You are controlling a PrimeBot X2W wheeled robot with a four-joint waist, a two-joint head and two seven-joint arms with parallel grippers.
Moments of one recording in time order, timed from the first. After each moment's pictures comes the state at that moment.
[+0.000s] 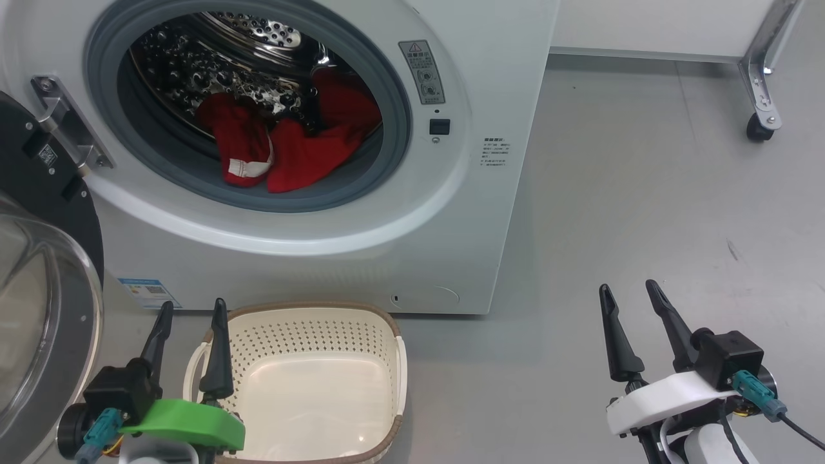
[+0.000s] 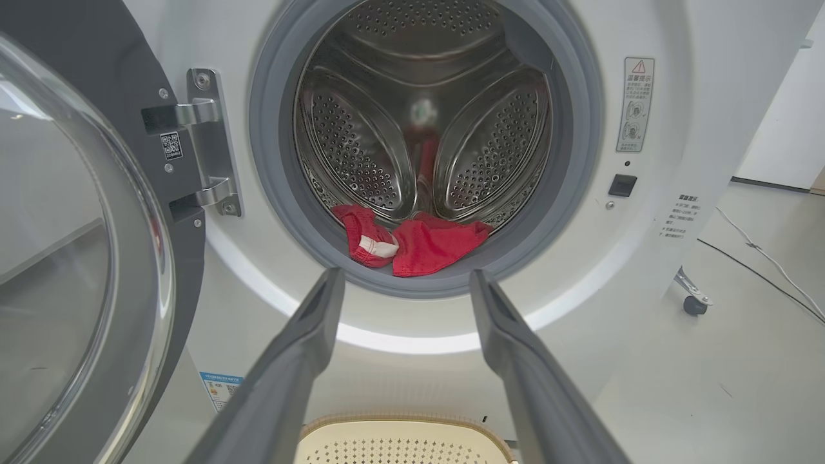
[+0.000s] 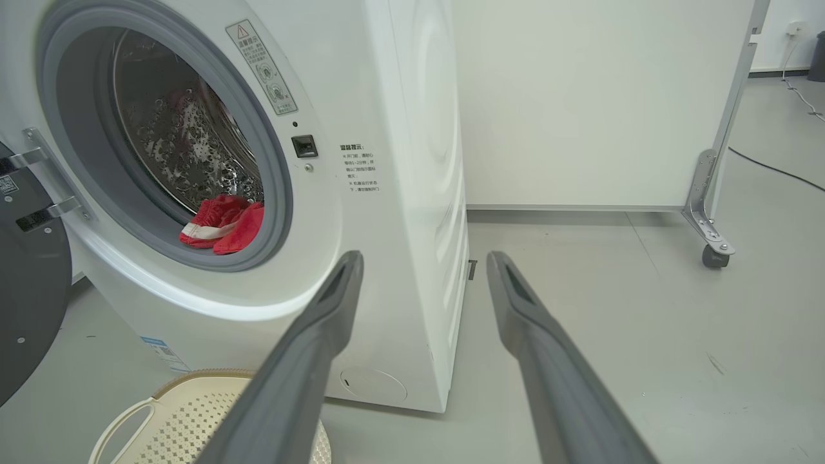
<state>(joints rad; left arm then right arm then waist) -0.05 0.05 -0.08 0.22 -0.34 -0.07 -0.25 -0.02 -0.07 0.16 0.20 0.32 0.12 -0.25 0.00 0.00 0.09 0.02</state>
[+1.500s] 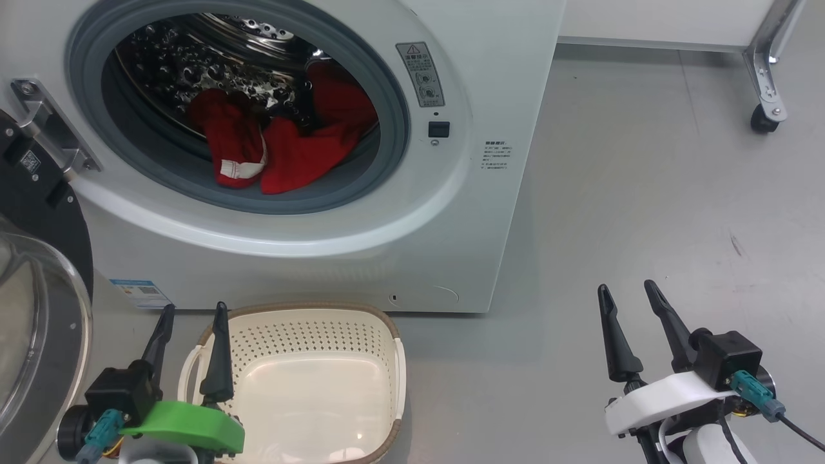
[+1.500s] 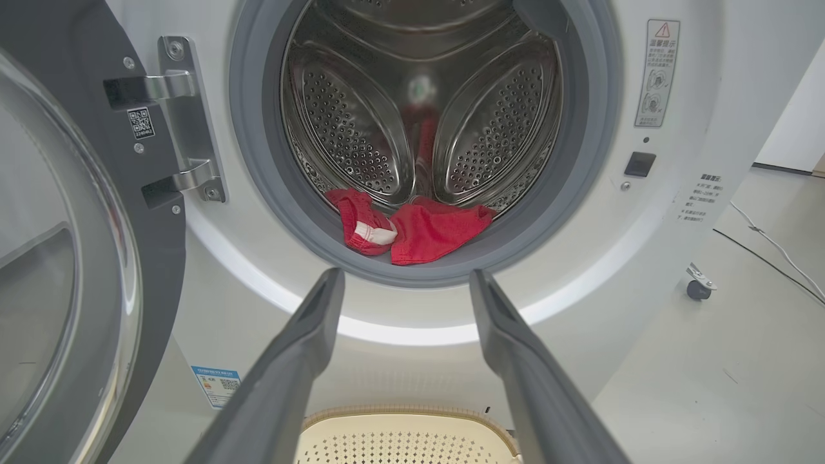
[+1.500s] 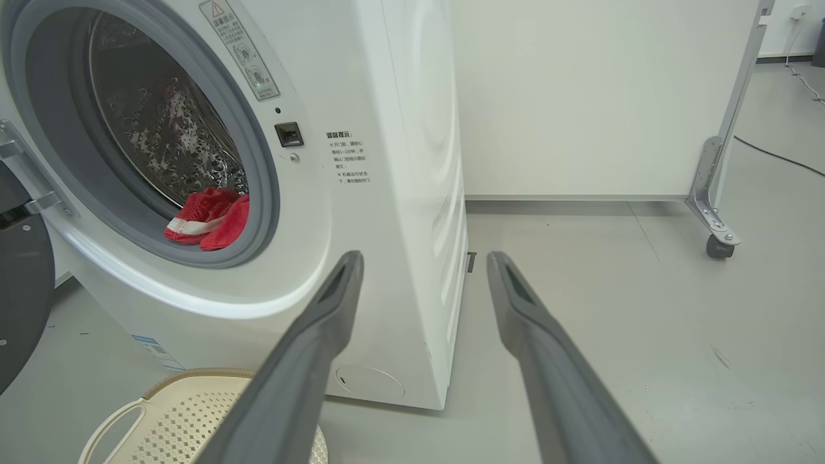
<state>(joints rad) -0.05 0.05 -0.08 0.24 -0.33 -0.08 -0.25 -0.02 -0.06 0.17 0.20 0.32 0.12 -0.25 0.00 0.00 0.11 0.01</state>
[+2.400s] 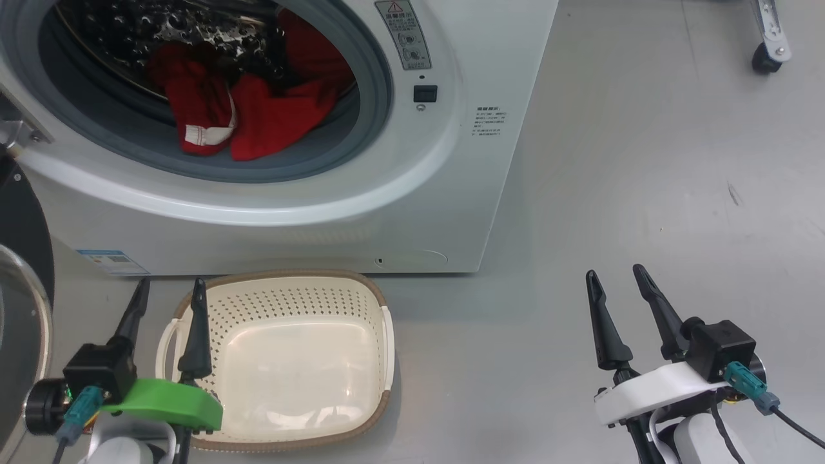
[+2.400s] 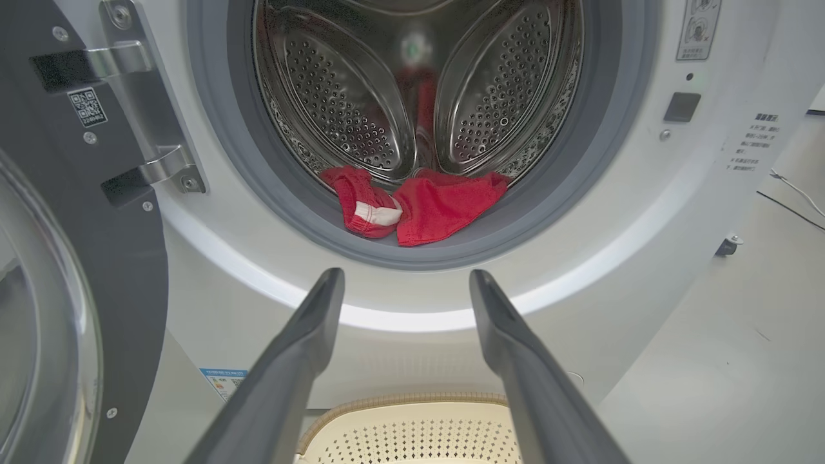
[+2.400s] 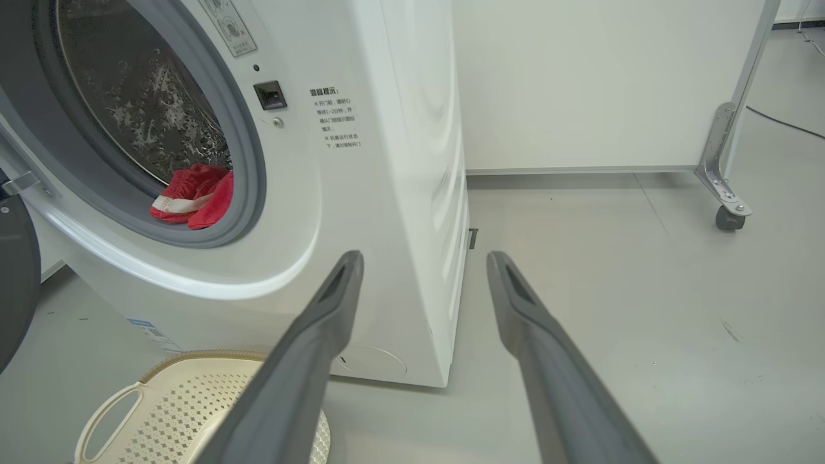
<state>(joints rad) -0.08 0.08 -0.06 0.21 -0.29 -0.05 -0.24 -0.03 -0.06 0.19 0.16 0.32 0.12 -0.25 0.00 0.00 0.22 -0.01</state>
